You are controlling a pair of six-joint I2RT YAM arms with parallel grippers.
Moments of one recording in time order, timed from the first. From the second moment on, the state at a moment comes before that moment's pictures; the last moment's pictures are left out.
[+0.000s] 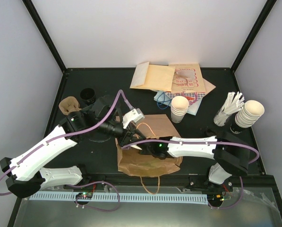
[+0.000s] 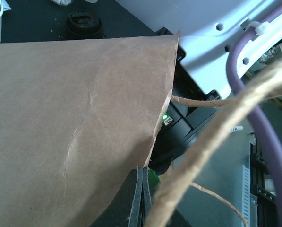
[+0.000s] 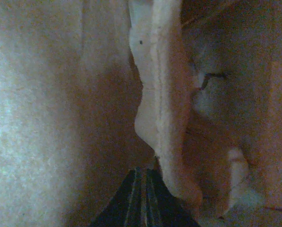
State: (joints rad) left arm -0.92 1.10 1.33 -0.92 0.58 -0.25; right arm 1.21 1.60 0.90 -0.24 0.43 -0.47
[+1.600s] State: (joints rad) left arm -0.90 0.93 1.27 -0.86 0.25 -0.17; right arm 1.18 1.56 0.98 -0.29 0.42 0.01
